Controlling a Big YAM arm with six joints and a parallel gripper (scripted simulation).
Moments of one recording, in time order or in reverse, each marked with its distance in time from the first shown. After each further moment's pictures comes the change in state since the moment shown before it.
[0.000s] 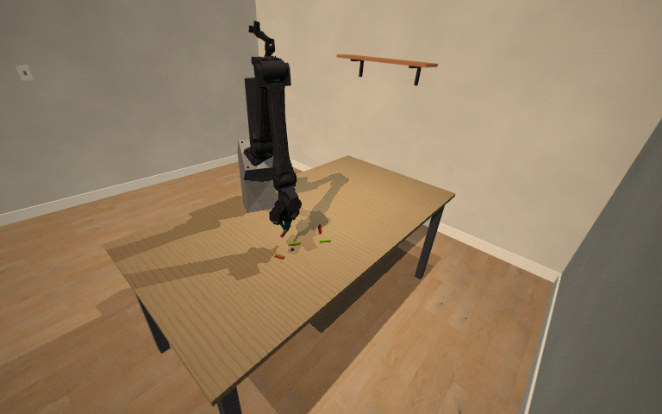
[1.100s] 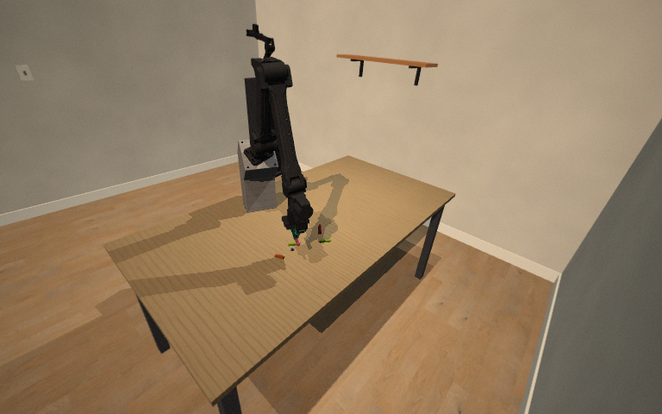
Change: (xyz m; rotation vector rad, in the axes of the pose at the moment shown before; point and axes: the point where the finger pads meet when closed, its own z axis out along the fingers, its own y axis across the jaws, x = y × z) arm -0.042 0.061 -0.004 -0.005 -0.006 -0.627
